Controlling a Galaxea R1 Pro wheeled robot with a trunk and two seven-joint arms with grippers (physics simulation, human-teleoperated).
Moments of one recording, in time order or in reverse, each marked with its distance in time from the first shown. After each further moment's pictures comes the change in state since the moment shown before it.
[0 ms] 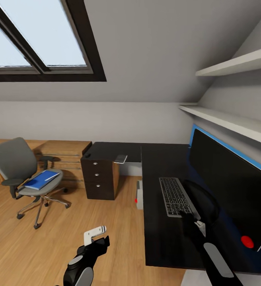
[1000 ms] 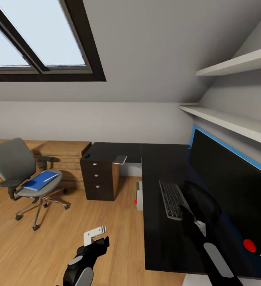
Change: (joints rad) left arm 0.000 0.001 0.002 0.005 0.003 0.002 0.000; right arm 0.000 0.000 0.000 -0.001 0.000 -0.004 0.003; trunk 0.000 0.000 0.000
